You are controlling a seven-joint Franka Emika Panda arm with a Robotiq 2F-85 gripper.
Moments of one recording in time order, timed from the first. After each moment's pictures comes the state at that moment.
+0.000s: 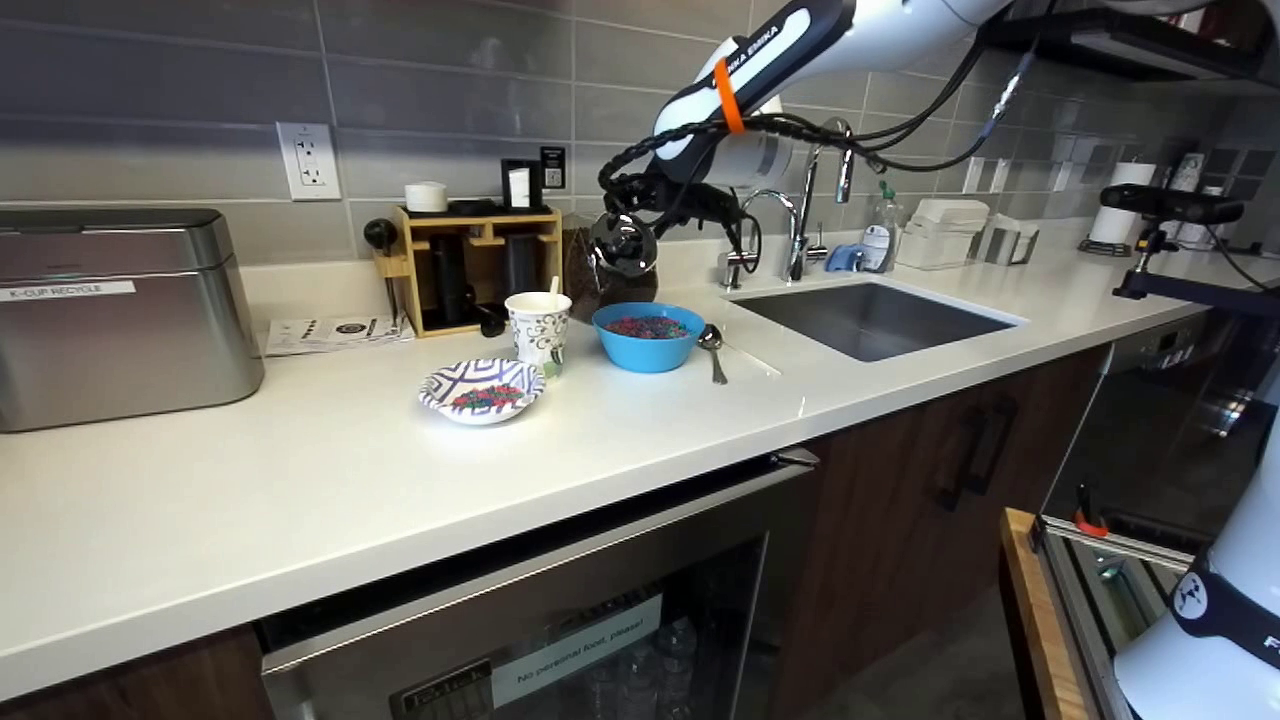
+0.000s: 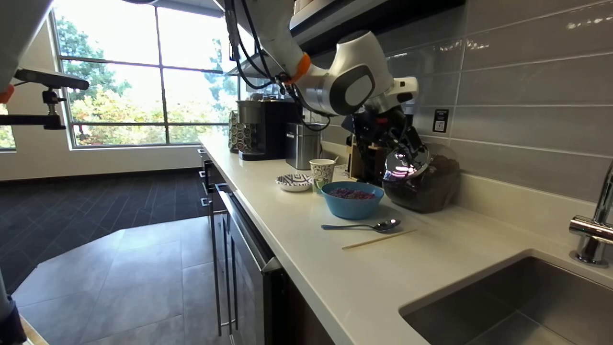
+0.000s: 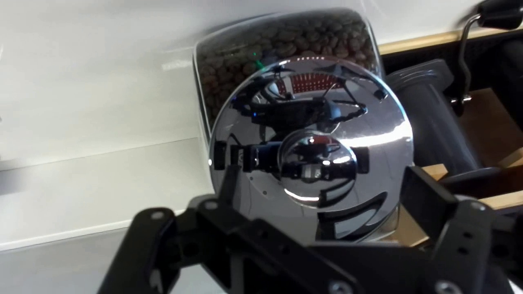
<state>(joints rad) -0.23 0.44 -0.20 -1.76 0.23 2.93 0.10</state>
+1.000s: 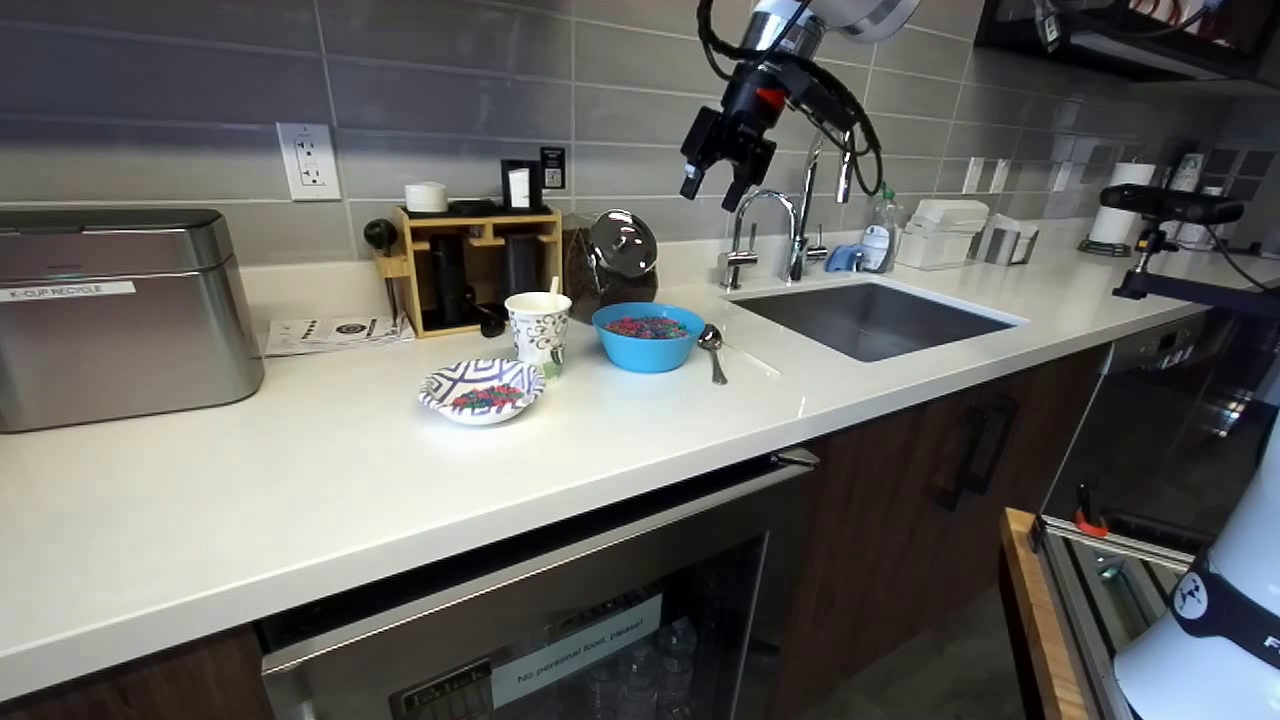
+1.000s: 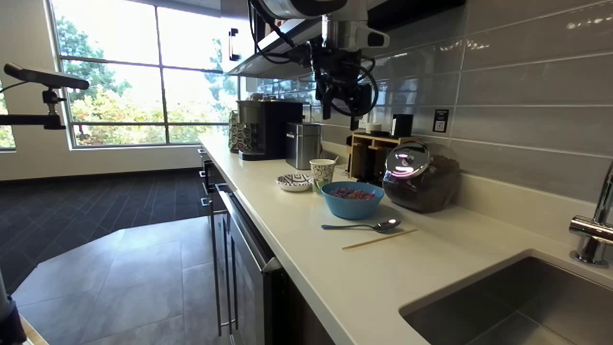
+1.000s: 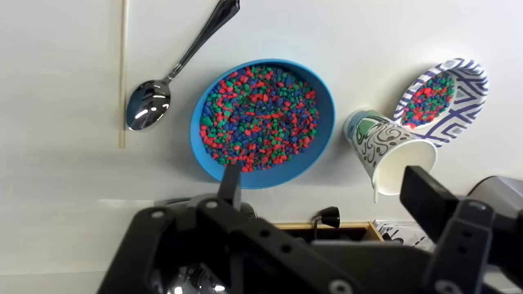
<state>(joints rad) -0.26 -0.06 -0.18 -2.01 0.27 2.19 -0.21</state>
